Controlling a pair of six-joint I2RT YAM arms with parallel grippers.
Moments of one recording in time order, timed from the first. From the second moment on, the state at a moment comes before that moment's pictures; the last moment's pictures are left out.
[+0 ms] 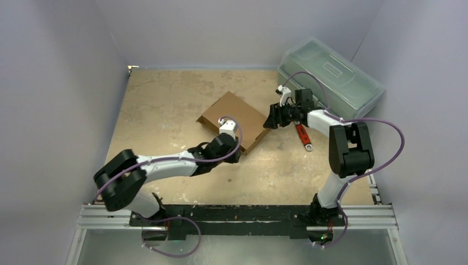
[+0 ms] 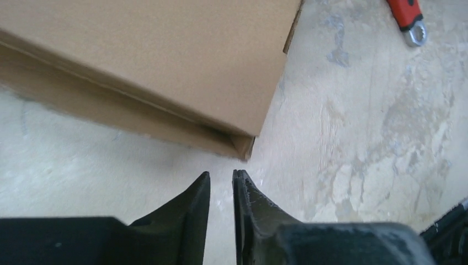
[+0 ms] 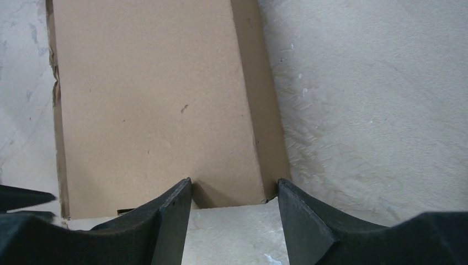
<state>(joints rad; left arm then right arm) -0.95 1.55 0.78 0.08 -0.26 -0.67 0.15 1.78 1.07 -0.14 -0.65 -0.07</state>
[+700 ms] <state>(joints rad) -0.38 1.45 0.51 0.18 -0.32 -0.83 0.16 1.78 1.07 -0.16 -0.65 -0.07</state>
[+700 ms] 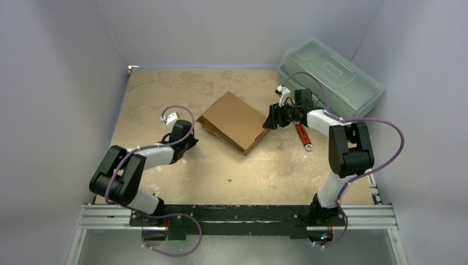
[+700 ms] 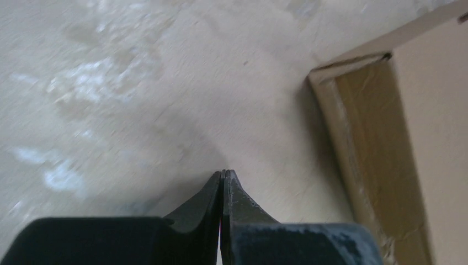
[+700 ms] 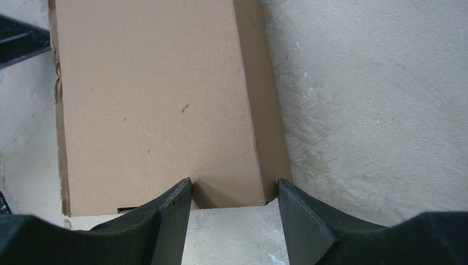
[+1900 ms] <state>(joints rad) -0.33 1.60 0.74 0.31 0.03 -0.77 0.16 1.79 1.08 -0.17 -0.67 -0.09</state>
